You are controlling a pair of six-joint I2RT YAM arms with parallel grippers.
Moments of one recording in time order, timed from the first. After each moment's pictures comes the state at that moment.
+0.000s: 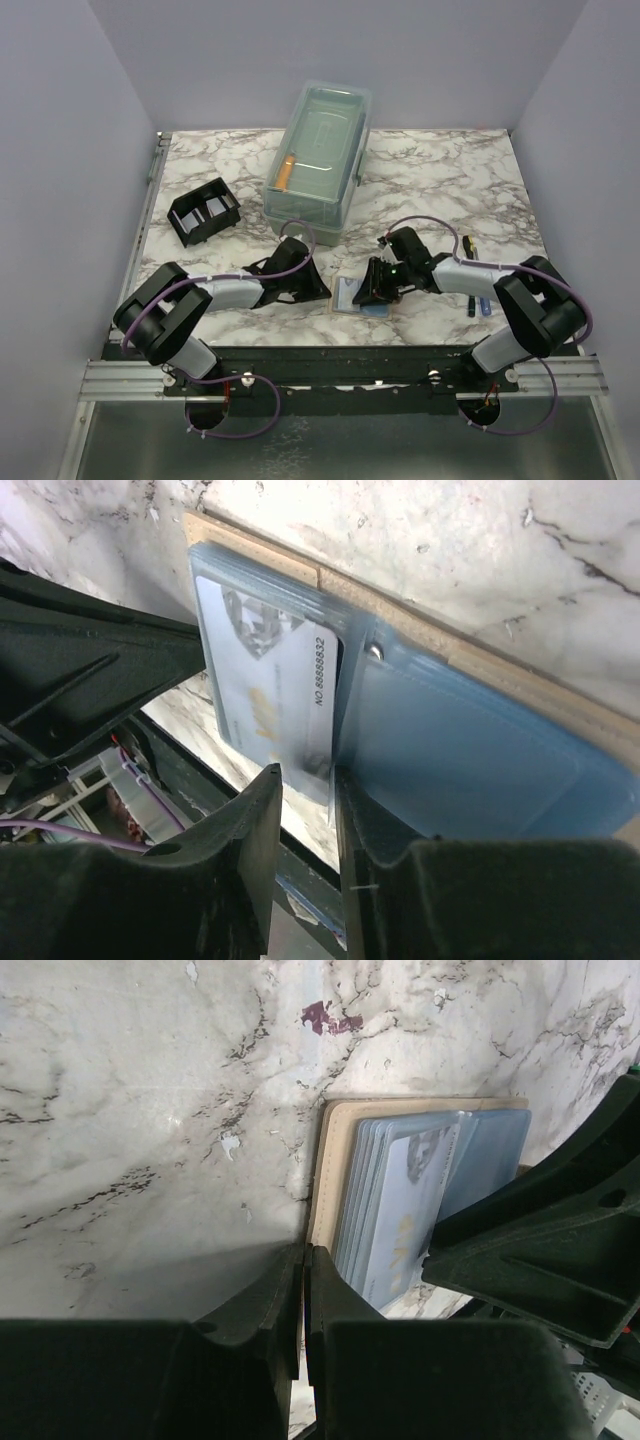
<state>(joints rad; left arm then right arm) -0.73 1.51 0.55 0.16 0.22 -0.96 0.59 1.54 0.62 -0.07 -0.51 0.79</state>
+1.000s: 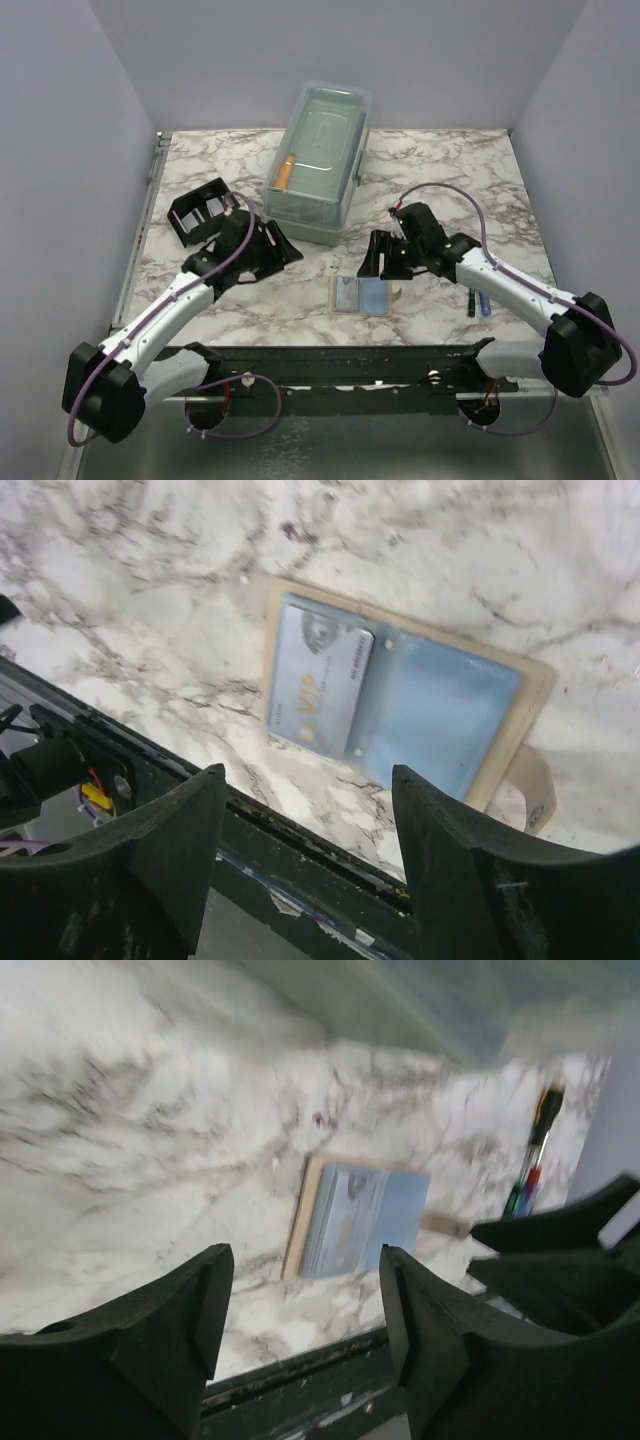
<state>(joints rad) -0.55 1.06 0.65 -0.32 0.16 -0.94 0.60 1.28 0.80 -0.45 -0.26 0.66</state>
